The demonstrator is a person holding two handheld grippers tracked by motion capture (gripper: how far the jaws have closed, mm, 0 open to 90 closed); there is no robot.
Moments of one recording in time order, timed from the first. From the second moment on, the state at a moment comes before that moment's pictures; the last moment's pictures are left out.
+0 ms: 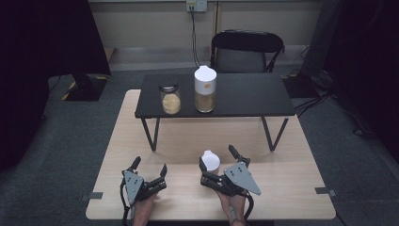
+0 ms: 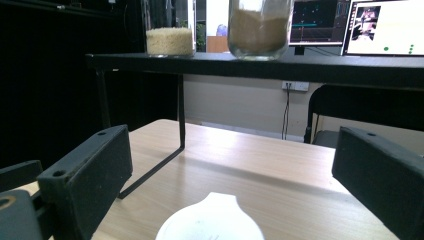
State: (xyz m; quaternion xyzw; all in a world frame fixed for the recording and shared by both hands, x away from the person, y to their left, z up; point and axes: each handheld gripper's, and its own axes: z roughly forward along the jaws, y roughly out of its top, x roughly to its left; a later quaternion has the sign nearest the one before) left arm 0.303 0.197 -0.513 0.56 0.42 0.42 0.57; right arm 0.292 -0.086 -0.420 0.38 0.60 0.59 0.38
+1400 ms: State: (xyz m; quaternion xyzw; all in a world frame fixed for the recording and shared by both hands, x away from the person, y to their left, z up) left arm 0.303 0.197 -0.513 0.56 0.42 0.43 0.57; right arm 0.299 -0.077 -0.469 0.40 0.62 0.58 0.36
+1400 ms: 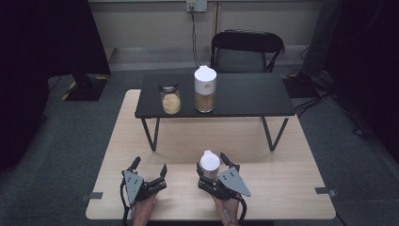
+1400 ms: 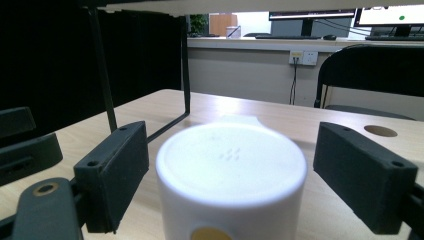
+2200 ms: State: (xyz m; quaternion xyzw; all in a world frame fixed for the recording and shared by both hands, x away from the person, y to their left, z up) left arm 0.303 0.197 -0.513 0.56 0.42 0.43 0.57; right arm 0.299 -0.074 -0.489 0.40 0.63 0.56 0.34
